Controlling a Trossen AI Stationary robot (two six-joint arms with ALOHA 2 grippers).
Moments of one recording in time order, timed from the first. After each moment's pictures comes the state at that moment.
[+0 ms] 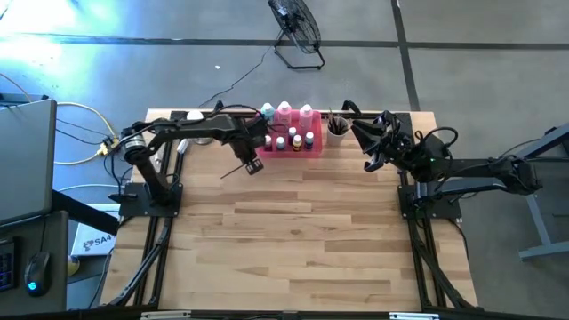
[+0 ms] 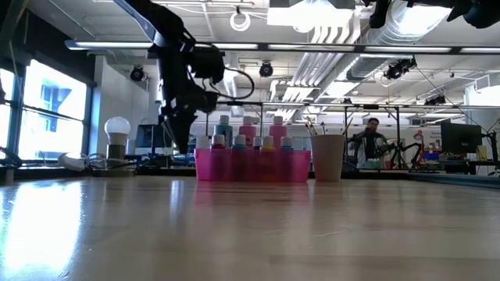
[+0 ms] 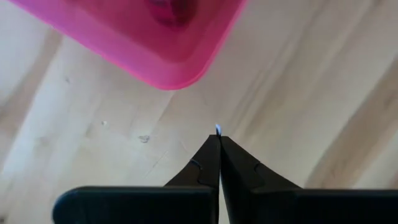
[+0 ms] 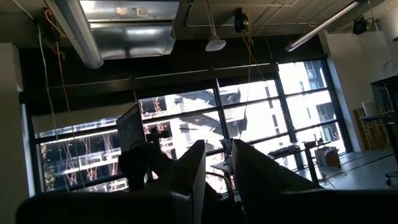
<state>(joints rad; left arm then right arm) 0.46 1.70 1.19 -0.81 0.04 -0.09 -0.15 0.82 0.49 0.84 0.21 0.14</state>
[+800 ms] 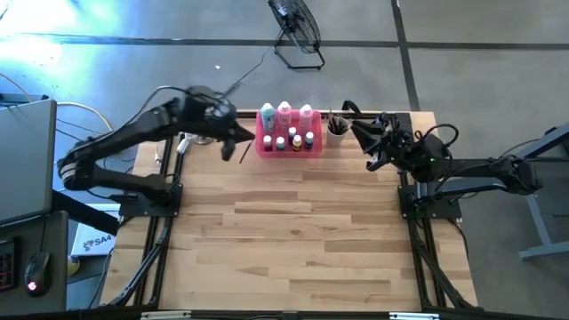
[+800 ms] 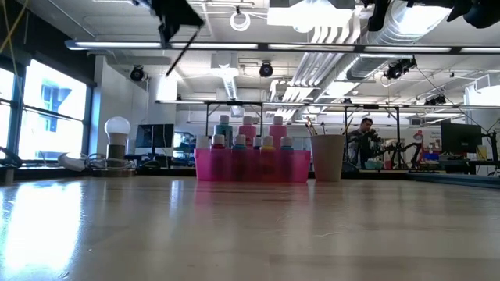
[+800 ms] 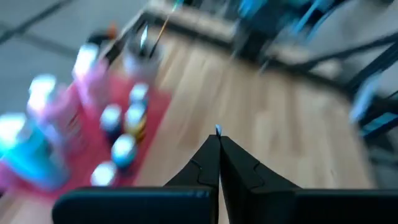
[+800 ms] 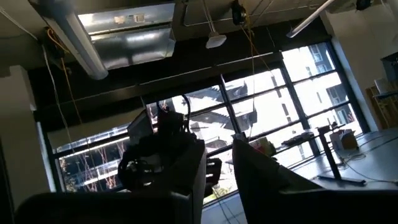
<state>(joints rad) 0.46 1.12 1.20 -0.58 0.31 -0.07 -0.15 0.82 0.49 0.84 0.21 0.24</state>
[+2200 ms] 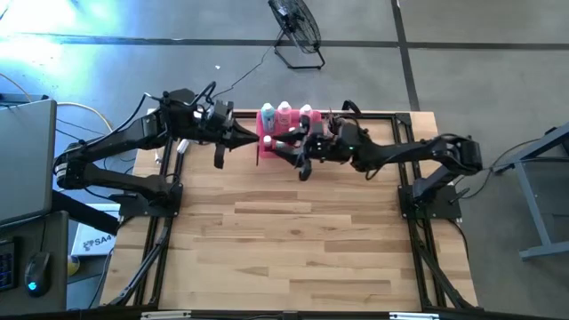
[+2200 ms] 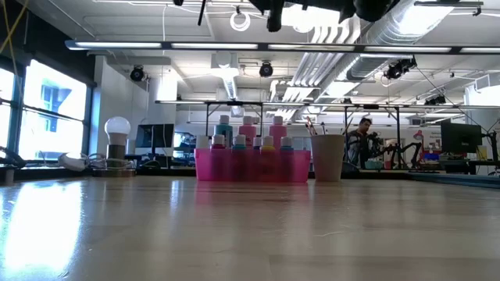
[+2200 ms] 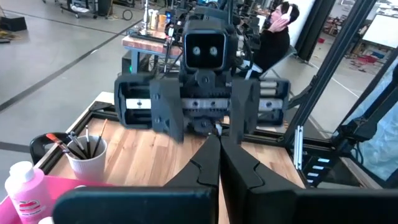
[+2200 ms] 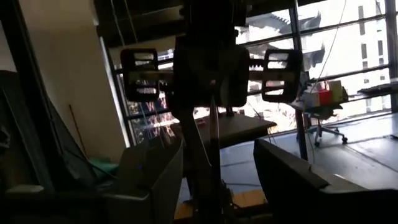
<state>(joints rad) 0.32 1.04 1.20 -0.26 0.36 -0.14 -0.13 1.56 1.05 0.79 -0.13 0.24</state>
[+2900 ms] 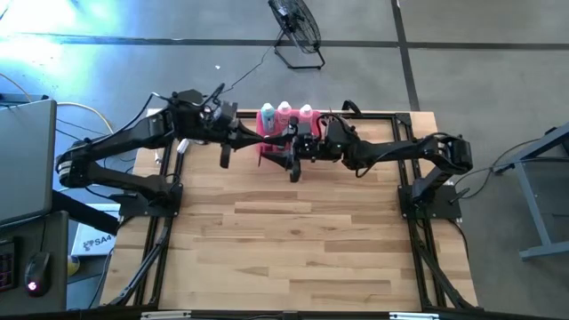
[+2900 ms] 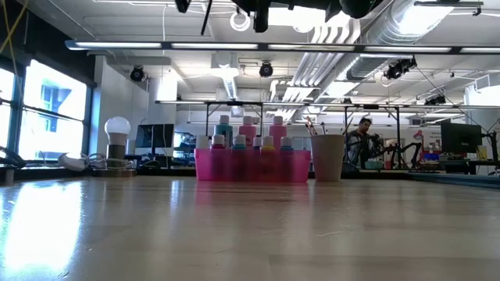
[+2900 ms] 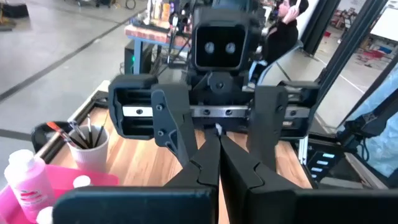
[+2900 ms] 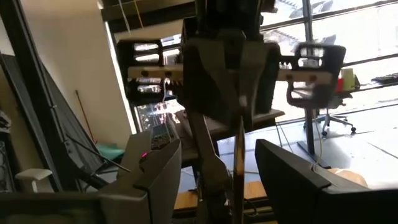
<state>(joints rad) 0.32 1.07 1.20 -0.27 0.35 -0.14 -0.13 1.65 1.17 0.68 -0.18 0.23</state>
